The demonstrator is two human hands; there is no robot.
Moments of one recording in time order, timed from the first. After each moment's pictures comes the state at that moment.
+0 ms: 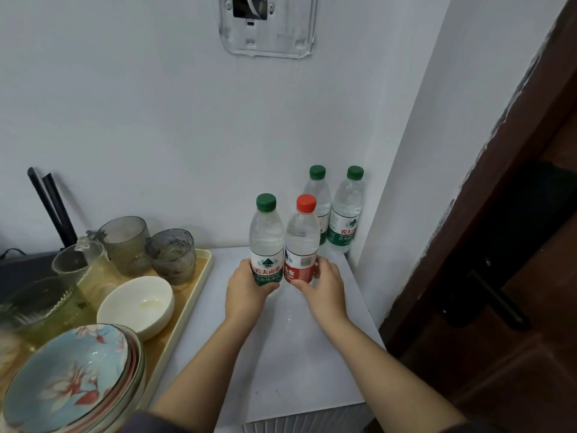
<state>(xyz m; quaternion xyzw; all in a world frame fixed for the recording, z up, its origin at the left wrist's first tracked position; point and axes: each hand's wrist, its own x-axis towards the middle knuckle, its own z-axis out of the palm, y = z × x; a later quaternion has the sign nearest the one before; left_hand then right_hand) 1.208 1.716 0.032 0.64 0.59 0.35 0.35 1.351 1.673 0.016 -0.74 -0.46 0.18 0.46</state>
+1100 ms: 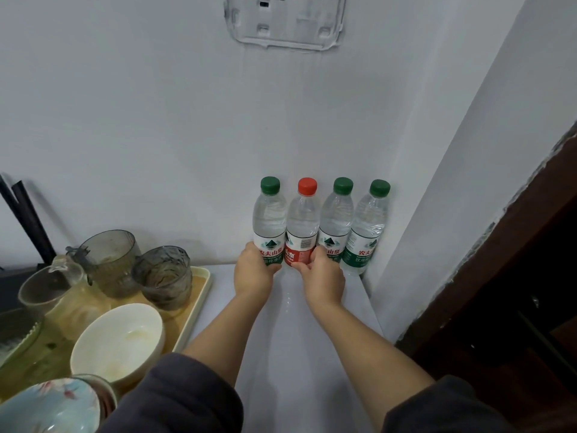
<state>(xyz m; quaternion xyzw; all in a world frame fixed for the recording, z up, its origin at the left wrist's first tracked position) 1.243 1.816 0.035 0.64 0.63 0.31 0.31 1.356 1.768 0.025 -0.83 -0.45 0.08 0.33</state>
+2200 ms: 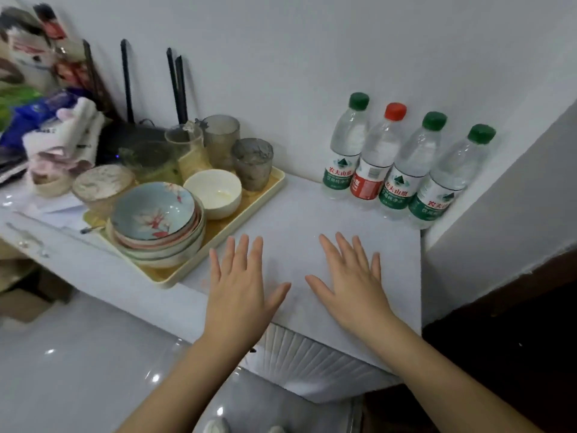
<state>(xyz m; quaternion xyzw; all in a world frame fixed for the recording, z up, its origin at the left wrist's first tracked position) 1.158 1.558 0.033 0.67 0.73 0.12 0.05 1.338 1.601 0.046 -0.61 -0.78 0.13 0.01</state>
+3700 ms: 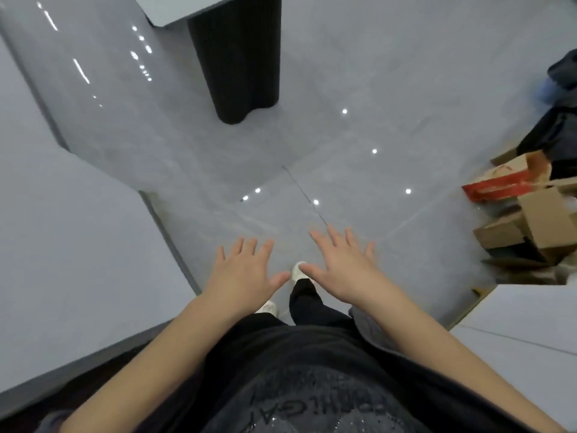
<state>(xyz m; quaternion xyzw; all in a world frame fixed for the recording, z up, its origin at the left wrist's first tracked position) 1.016 0.998 -0.059 -0.27 0.89 0.20 0.30 0.885 1.122 -0.061 0.36 -0.85 -0.04 -0.40</state>
